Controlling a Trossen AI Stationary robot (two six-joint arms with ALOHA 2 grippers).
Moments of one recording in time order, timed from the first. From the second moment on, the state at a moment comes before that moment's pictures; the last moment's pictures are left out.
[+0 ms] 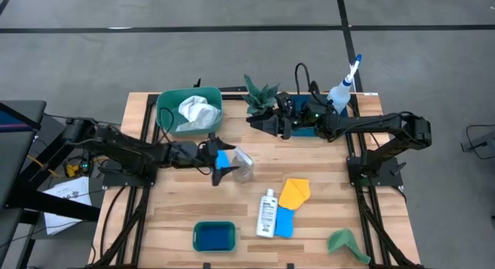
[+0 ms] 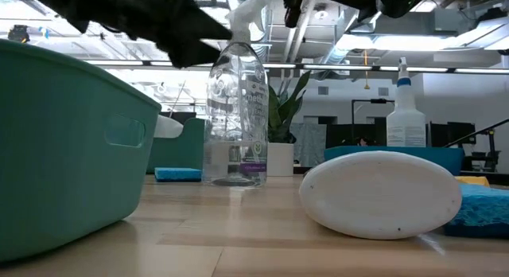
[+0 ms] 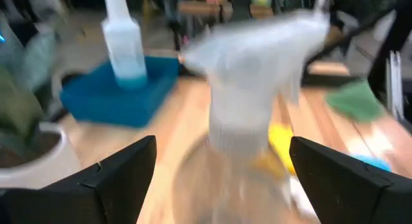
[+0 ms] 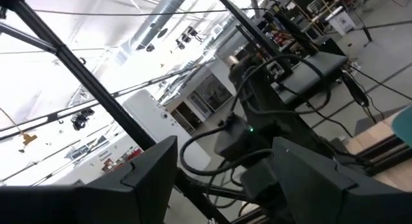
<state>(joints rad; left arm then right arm) -0.12 1.26 0.56 0.49 -0.29 -0.07 -0.22 1.45 0.97 0.75 -0.38 0.86</state>
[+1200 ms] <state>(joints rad) -0.12 0.77 0.56 0.41 -0.17 -0.35 -0.04 1.35 1.32 -0.27 0.19 0.49</state>
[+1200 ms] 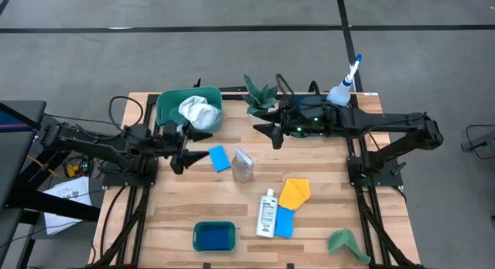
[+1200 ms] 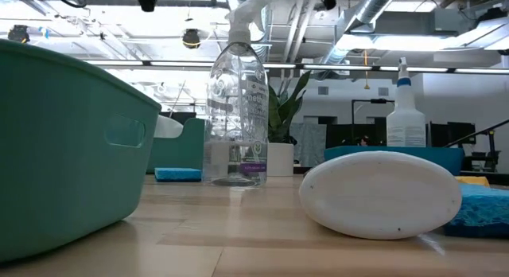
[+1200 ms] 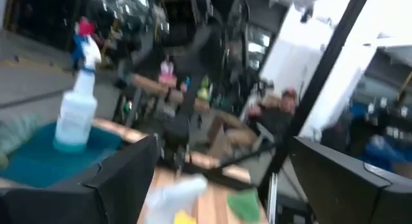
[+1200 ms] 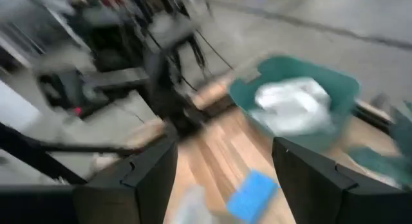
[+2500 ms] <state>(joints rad) -0.12 0.77 0.56 0.59 -0.29 -0.32 0.01 1.63 1.77 -0.84 0.34 0.75</state>
